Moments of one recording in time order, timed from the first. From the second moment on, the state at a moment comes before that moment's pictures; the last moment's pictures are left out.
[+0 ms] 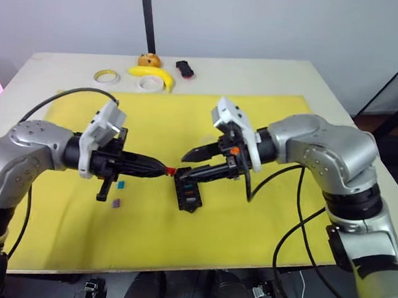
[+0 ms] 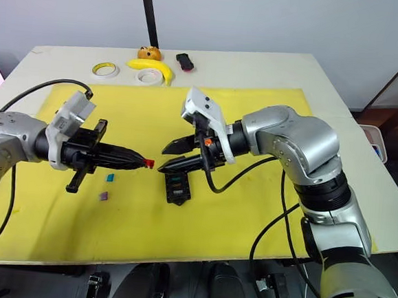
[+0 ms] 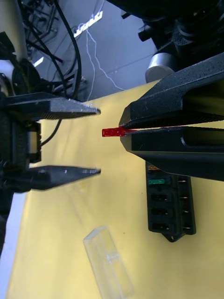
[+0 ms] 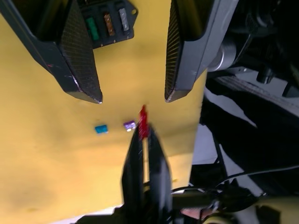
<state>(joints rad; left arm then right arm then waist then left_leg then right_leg) -0.51 0.92 0.06 -0.32 -0.82 0.79 -1.26 -0.99 -0.55 0.26 -0.26 0.66 1.17 1.08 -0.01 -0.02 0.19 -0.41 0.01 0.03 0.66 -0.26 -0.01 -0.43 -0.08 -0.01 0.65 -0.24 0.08</state>
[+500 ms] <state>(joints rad) -0.52 0.88 0.05 -0.32 -0.79 0.76 -1.25 -1.00 -0.54 0.26 -0.25 0.70 1.21 1.04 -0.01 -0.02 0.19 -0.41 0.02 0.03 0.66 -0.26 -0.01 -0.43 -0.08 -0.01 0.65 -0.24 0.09</state>
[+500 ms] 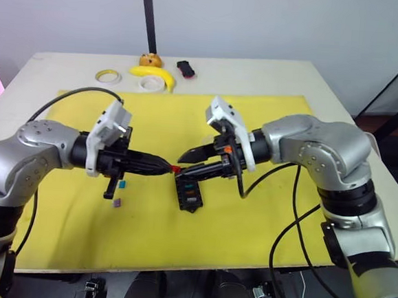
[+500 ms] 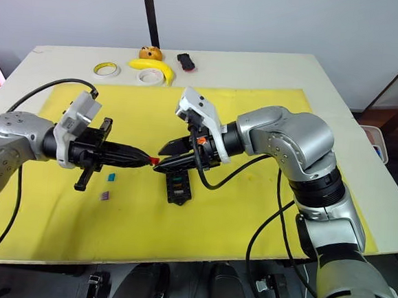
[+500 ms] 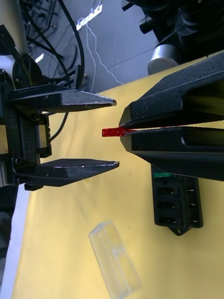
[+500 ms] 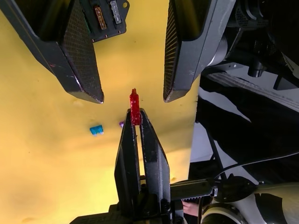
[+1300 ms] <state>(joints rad) -0.47 0.98 0.01 -0.32 -0.73 0.78 -1.23 -1.01 -0.60 0.36 -0.22 0.59 1.04 1.08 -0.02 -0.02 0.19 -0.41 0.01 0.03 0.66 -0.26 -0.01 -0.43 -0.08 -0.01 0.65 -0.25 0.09</state>
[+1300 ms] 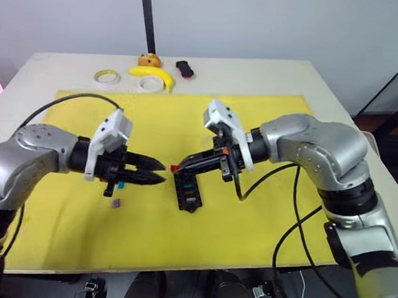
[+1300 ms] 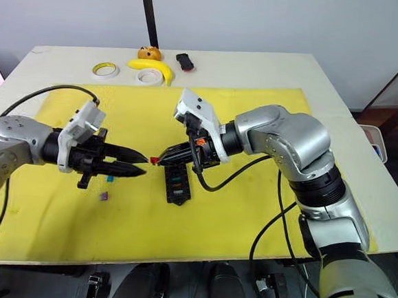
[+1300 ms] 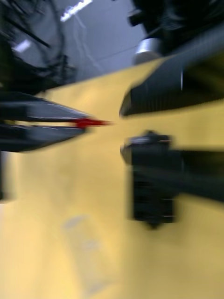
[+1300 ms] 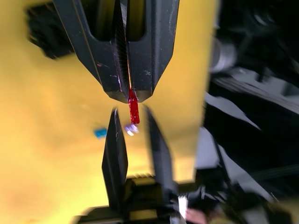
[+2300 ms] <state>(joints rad) -0.32 0.85 -0.14 -0.30 -0.39 0.58 -1.08 -0.99 -0.48 0.52 0.27 0.14 0.31 1.41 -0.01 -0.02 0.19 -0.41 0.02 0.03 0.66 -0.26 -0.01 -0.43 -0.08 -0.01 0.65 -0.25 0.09</state>
